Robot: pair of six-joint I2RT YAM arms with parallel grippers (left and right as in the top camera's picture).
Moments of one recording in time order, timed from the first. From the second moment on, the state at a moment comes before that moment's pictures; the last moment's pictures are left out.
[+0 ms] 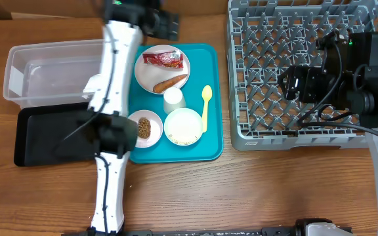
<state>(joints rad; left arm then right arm) -0.24 2.49 2.72 -1.23 0.05 -0.04 0.02 1.37 1.63 -1.21 -0.28 0.12</state>
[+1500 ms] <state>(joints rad) -0.23 2.51 2.50 -1.16 0.03 -0.05 0.02 1.43 1.63 -1.25 -0.28 0.12</state>
